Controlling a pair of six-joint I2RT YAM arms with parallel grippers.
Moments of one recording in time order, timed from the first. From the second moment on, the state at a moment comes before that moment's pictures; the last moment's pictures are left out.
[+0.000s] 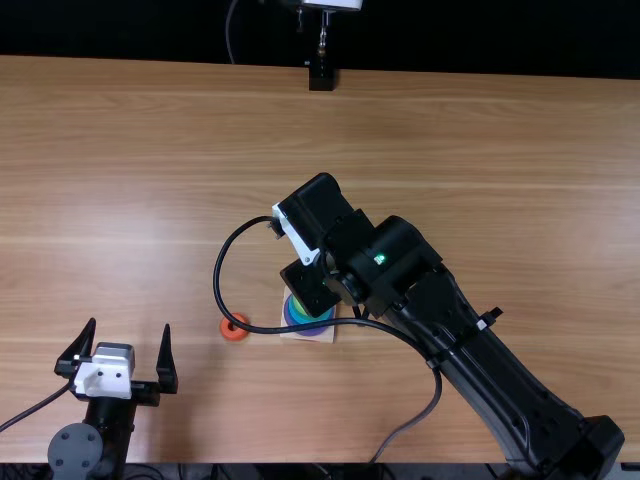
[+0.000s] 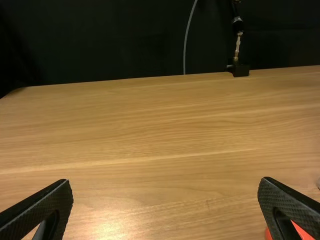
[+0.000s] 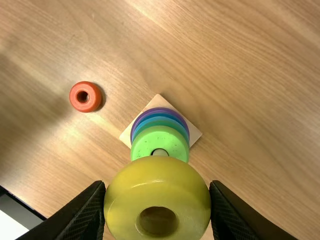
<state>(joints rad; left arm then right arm) -0.05 0.01 0.05 -0.15 0.00 0.02 0.71 1.79 1.82 -1.23 -0.01 0.02</state>
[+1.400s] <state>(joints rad) -0.05 0.01 0.05 -0.15 0.00 0.02 0.62 1.79 1.69 -0.55 -0.01 0.02</state>
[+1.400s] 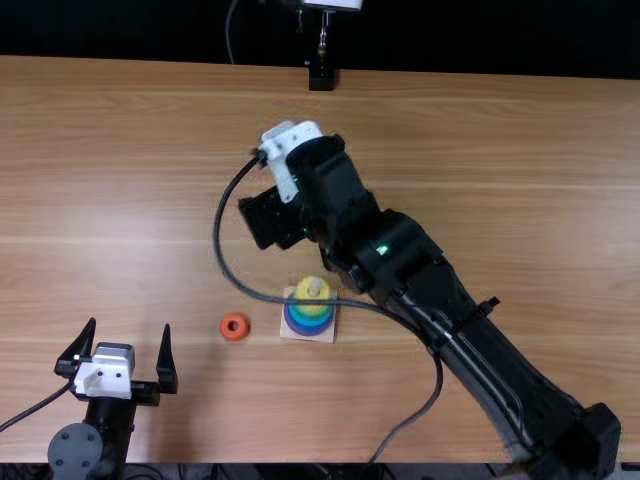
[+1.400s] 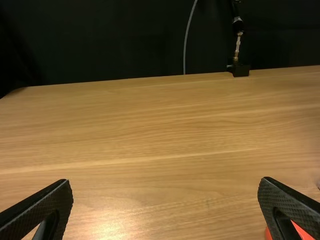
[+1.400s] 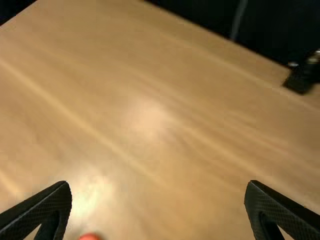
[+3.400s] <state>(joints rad) -0.05 0.01 0.05 -0.15 0.00 0.02 0.09 0.01 0.03 -0.05 0.12 0.01</state>
